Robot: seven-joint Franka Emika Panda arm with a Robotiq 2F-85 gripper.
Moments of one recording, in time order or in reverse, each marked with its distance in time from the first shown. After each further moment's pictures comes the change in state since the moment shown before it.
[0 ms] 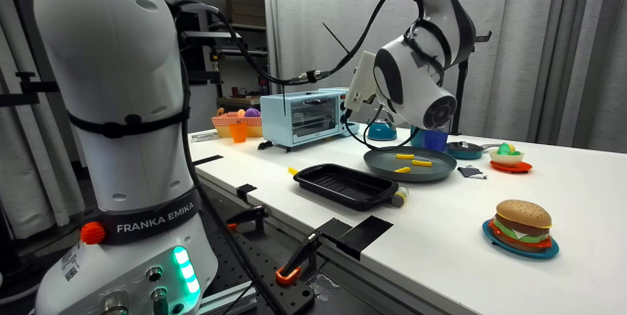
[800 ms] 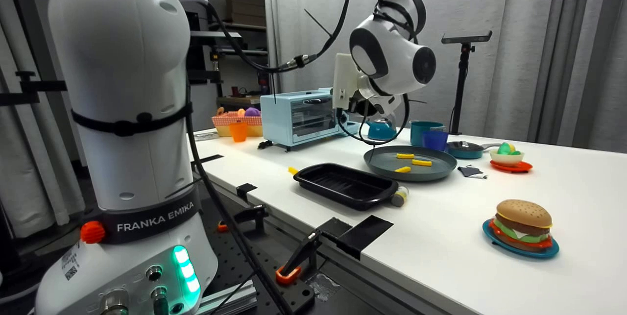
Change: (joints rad) arm 0.145 -0.115 0.043 0.000 -0.267 0.414 0.023
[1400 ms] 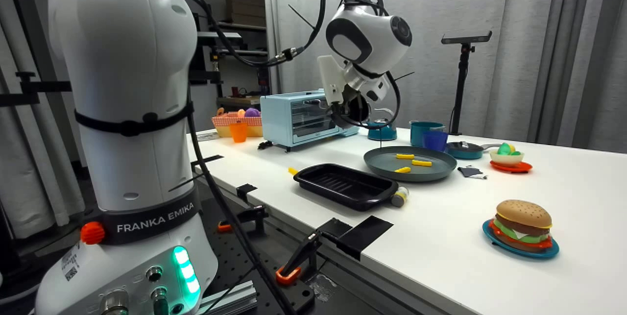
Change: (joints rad) arm 0.073 -0.072 0.086 -0.001 -0.249 0.324 0.089
